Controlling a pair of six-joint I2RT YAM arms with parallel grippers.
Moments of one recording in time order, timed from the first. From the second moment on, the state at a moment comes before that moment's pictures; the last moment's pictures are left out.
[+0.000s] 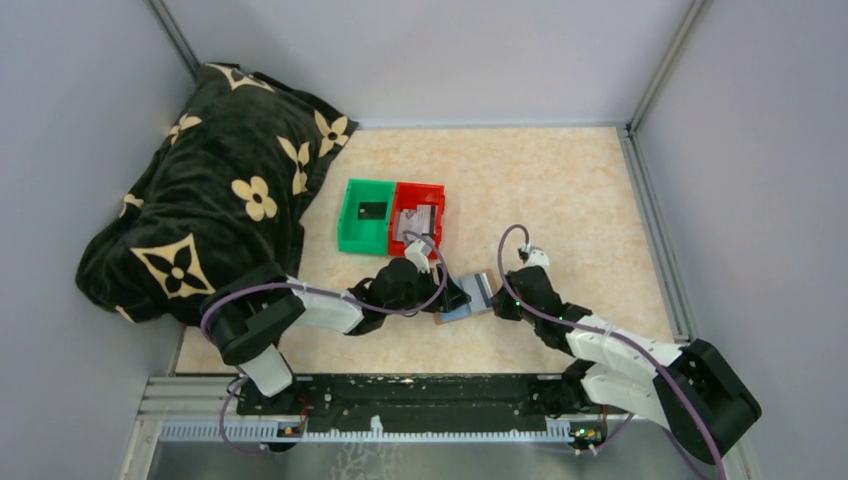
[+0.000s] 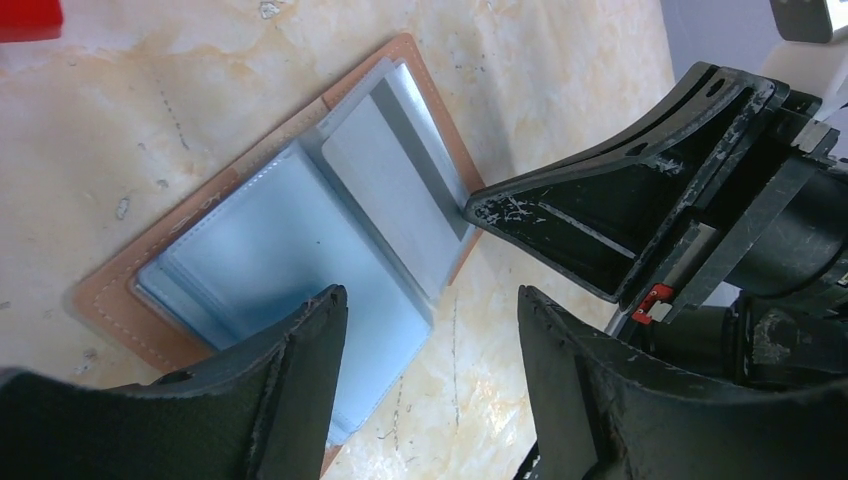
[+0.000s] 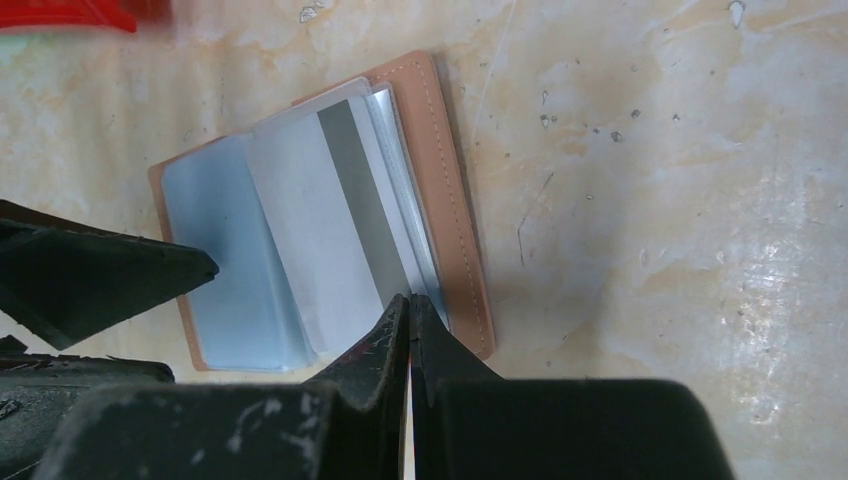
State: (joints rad) left arm -0.98 1.67 0.57 0.68 0.04 -0.85; right arm 0.64 1.01 0.24 0.06 0.12 0.73
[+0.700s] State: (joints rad) left arm -0.98 1.74 0.59 0.79 0.08 -0.91; right arm 0.64 0.92 0.10 0.20 0.03 0.86
